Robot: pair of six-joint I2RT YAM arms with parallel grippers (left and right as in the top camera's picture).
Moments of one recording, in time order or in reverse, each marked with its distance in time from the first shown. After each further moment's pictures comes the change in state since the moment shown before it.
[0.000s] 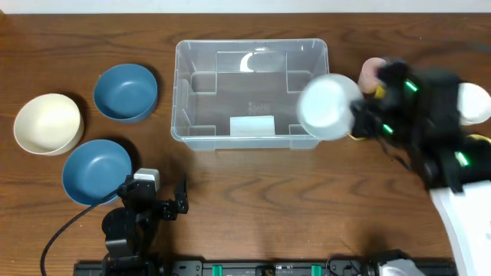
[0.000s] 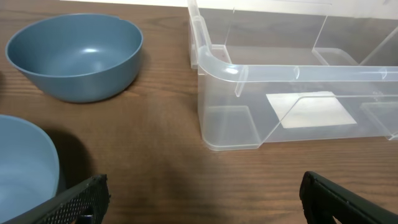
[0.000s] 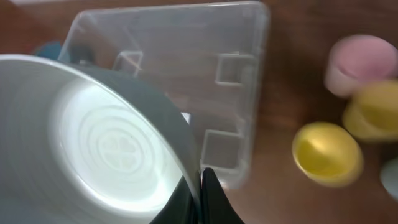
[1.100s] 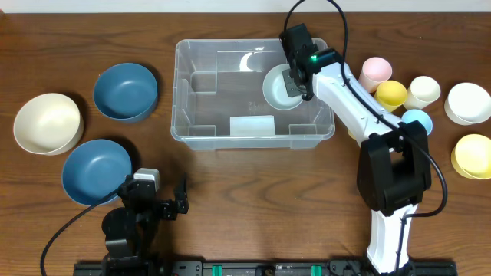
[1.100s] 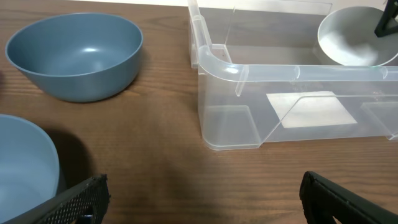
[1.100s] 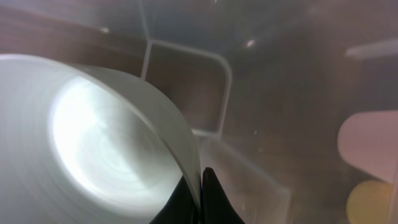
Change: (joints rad) left arm 0.000 0.001 0.000 0.000 0.000 0.000; right arm 0.207 0.936 0.391 0.141 0.503 -0.086
